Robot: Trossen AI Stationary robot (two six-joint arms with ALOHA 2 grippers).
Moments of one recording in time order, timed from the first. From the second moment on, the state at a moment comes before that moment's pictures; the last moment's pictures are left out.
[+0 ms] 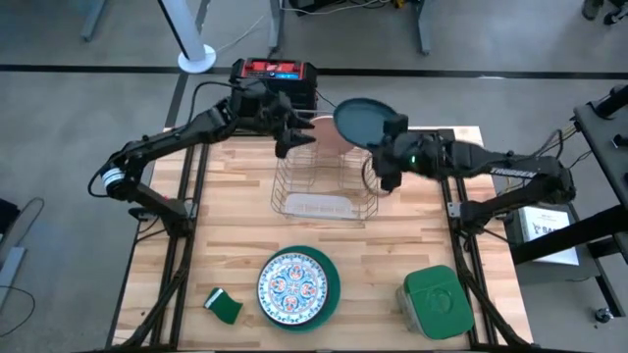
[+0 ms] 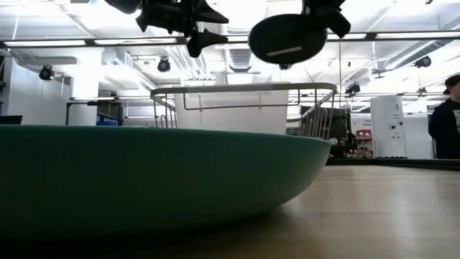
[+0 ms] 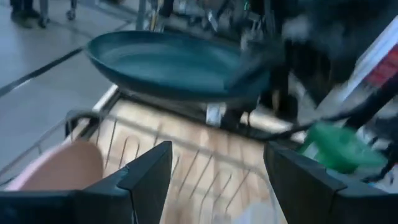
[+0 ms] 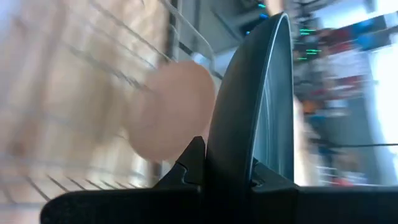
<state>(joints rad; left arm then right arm) 0.59 1.48 1.31 -0.10 0.59 -0.18 -0.05 1.21 1.19 -0.61 0.66 -0.84</state>
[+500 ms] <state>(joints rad) 0.63 1.49 1.31 0.08 0.77 -0.40 0.18 1.21 0.75 0.22 1.17 -1.74</state>
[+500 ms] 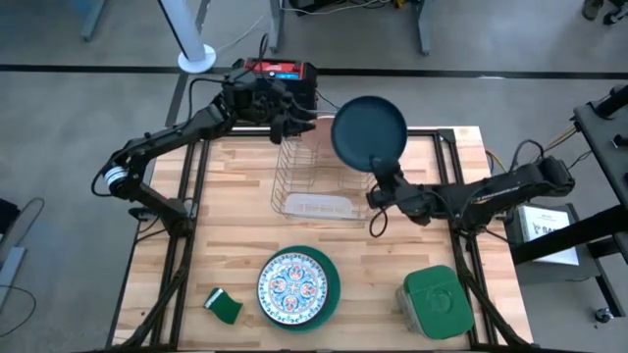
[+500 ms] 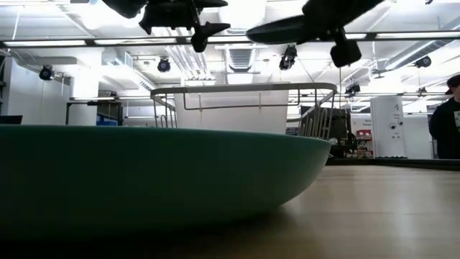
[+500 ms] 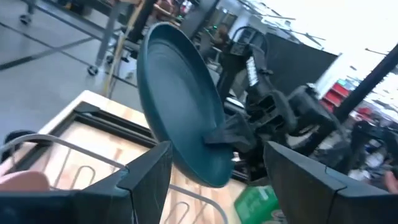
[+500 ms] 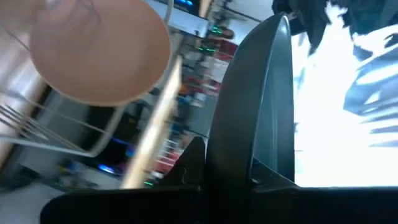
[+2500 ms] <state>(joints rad) 0.58 1.74 1.52 0.04 0.68 -0.30 0.14 1.22 0.66 0.48 0.96 -1.66</state>
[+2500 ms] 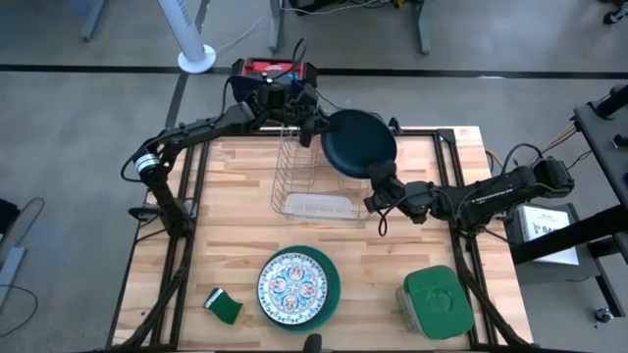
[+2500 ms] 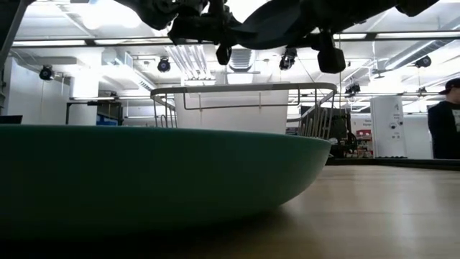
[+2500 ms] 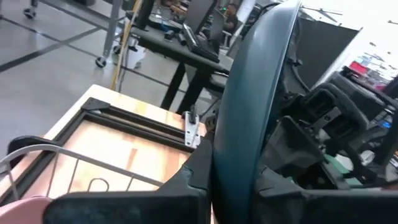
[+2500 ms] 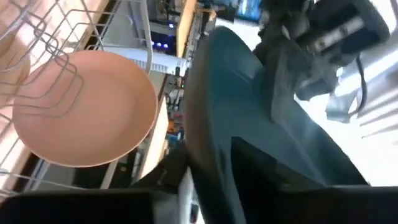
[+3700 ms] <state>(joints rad) 0.65 1.73 1.74 -0.22 0.37 0.17 0.07 0.84 0.70 0.30 0.98 -0.64</state>
